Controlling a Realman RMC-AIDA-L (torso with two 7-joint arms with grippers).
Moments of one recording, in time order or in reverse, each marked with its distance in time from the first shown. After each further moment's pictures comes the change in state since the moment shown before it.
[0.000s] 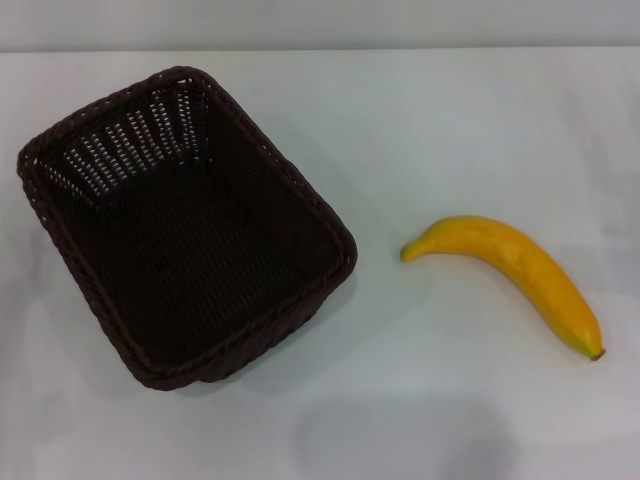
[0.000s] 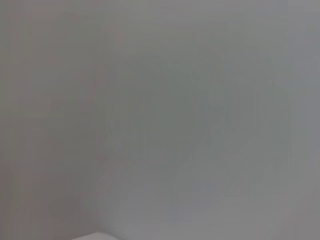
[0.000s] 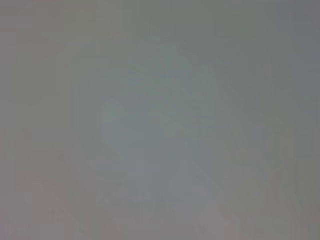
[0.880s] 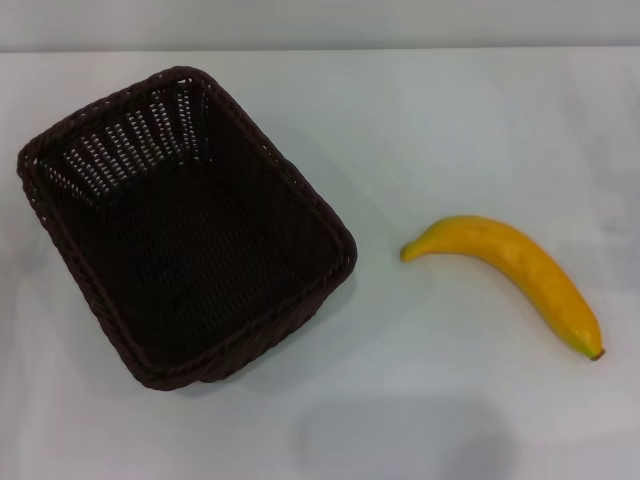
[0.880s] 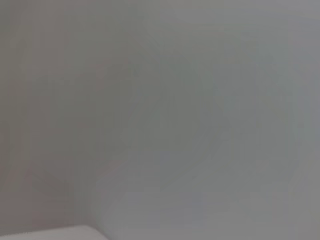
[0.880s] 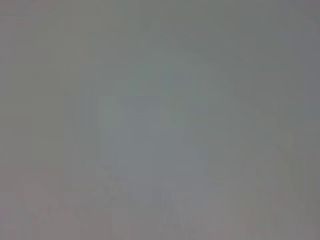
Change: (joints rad) left arm -0.014 0.012 0.002 0.130 0.042 0.104 -0.333; right arm 0.010 -0.002 0.001 -0.002 0.002 -0.025 0.000
